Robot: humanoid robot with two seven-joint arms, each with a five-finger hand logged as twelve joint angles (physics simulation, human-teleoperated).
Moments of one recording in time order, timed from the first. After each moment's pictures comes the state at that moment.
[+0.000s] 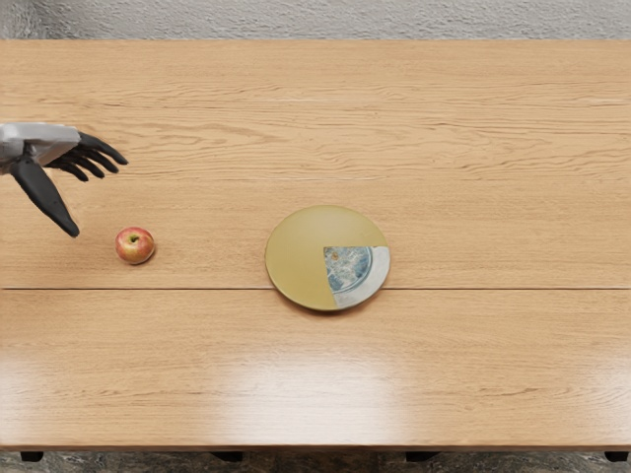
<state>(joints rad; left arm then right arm) -1.16 1.00 -0.29 -1.34 0.79 -0.51 0.31 0.01 0.00 0.12 0.05 -0.06 0.00 0.07</state>
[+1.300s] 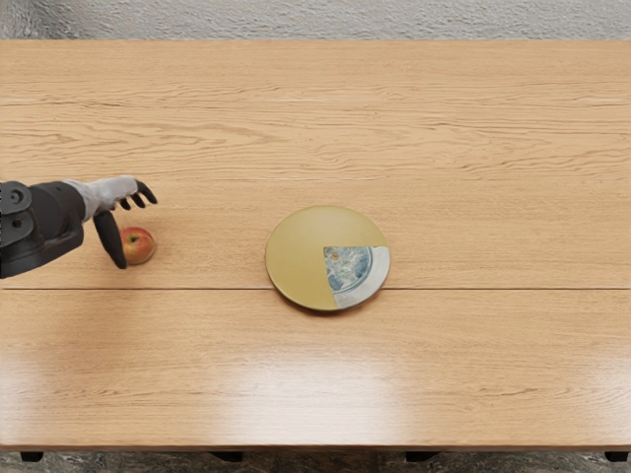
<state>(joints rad) -1.22 0.75 0.08 -1.47 0.98 0.05 0.61 0.01 0.00 0.12 0.05 -0.06 0.00 0.06</state>
